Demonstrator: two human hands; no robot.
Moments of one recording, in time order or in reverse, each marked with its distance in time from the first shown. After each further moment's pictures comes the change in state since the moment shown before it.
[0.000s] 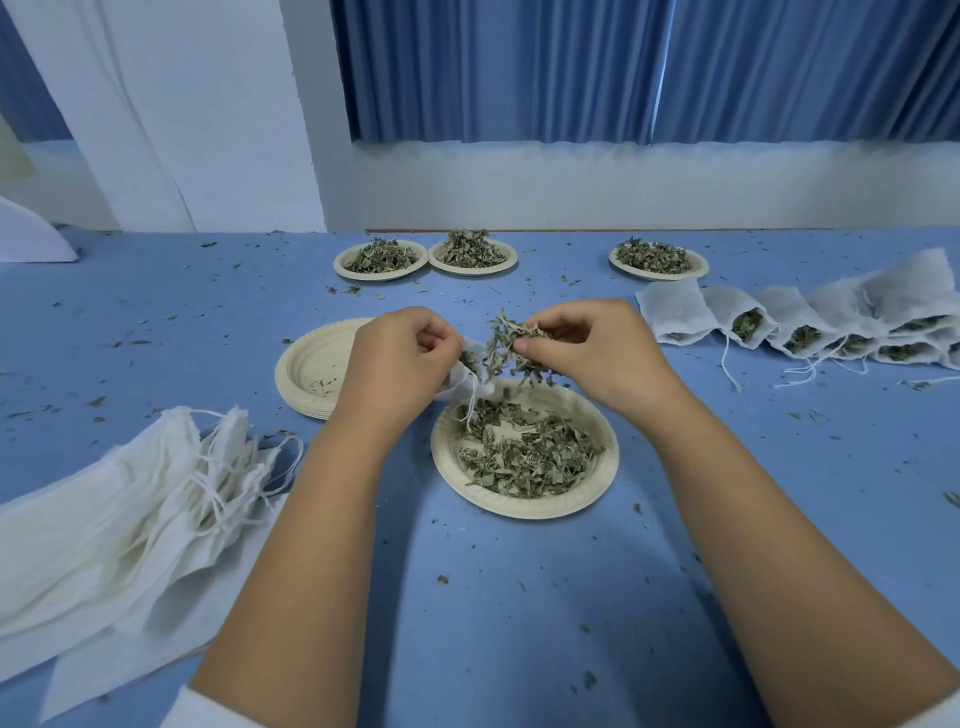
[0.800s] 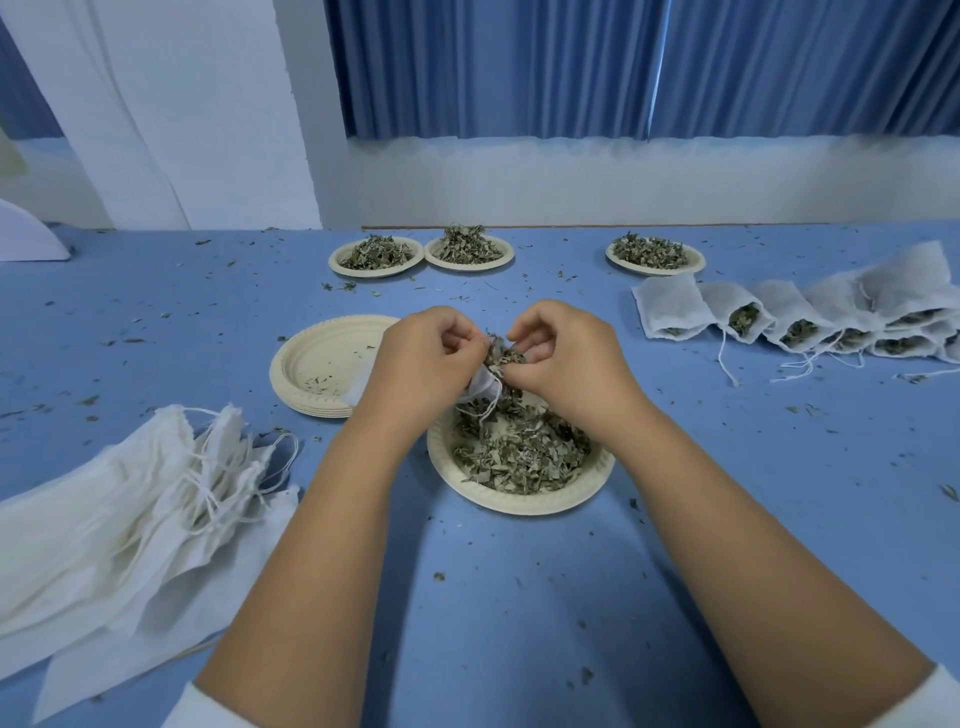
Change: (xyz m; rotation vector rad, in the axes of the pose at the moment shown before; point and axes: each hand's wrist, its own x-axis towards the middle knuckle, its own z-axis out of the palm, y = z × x) left_hand -0.008 0.020 0.012 -0.079 -0.097 -0.016; right_hand -0.004 0.005 0.022 -0.221 0.034 -0.054
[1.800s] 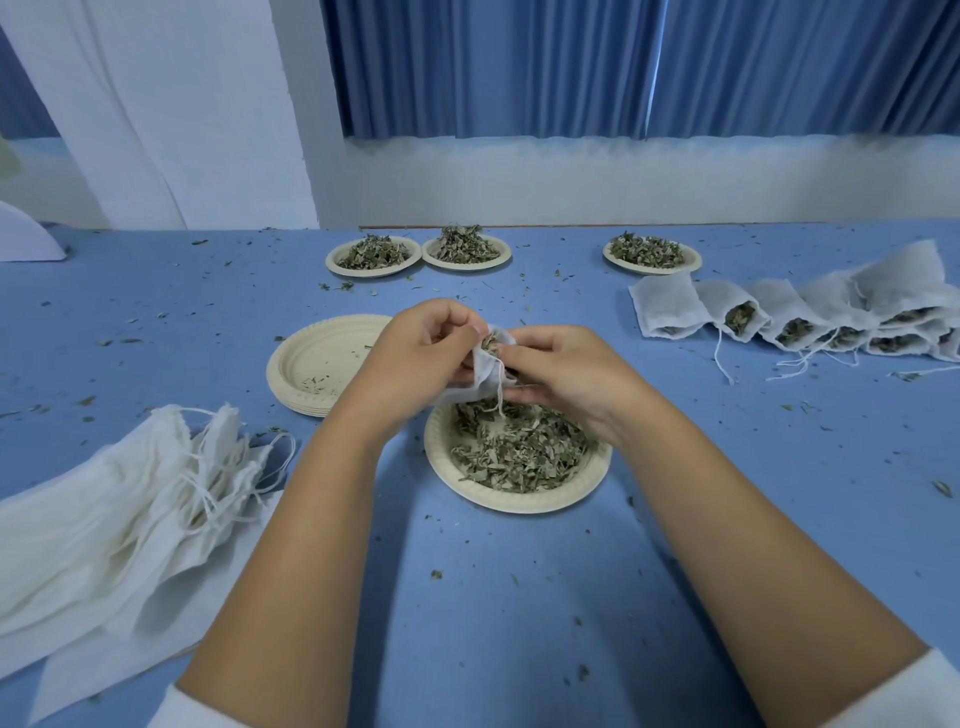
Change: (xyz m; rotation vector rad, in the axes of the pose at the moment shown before) left_hand 0.002 -0.001 -0.009 -0.418 -0.176 -0.089; right_hand 0.004 0.010 0.002 0.712 -0.287 0.363
